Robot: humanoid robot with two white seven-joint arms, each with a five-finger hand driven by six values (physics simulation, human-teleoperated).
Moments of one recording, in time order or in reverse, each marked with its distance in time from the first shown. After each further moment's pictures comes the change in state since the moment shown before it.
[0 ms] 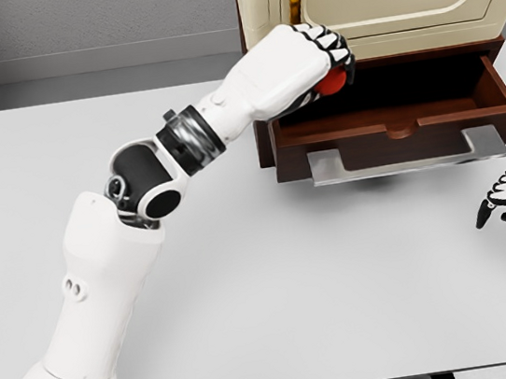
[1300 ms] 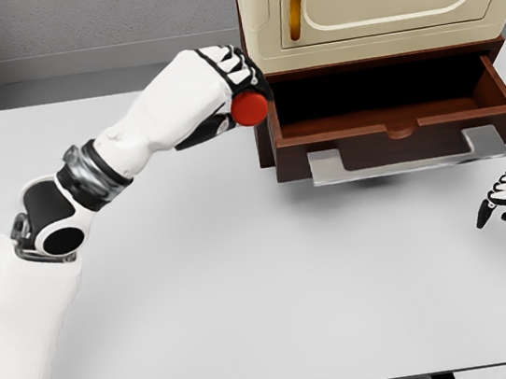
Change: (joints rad) left arm 0.133 0.195 0.148 -0.123 0.270 -0.131 0.004; right arm 0.000 -0.001 0.000 0.001 0.000 0.000 0.000
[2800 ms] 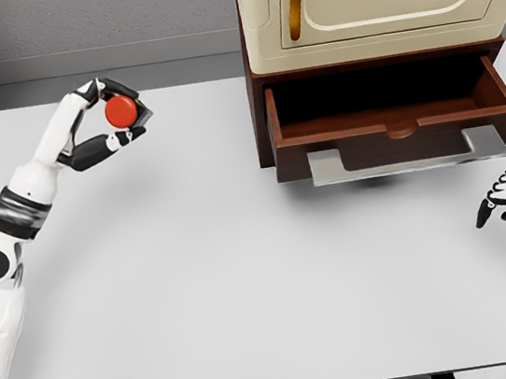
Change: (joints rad) left arm 0.101 0.148 0.114 0.384 0.660 0.006 0.003; right arm -0.002 -0.003 0.000 -0.003 0.001 0.000 0.000
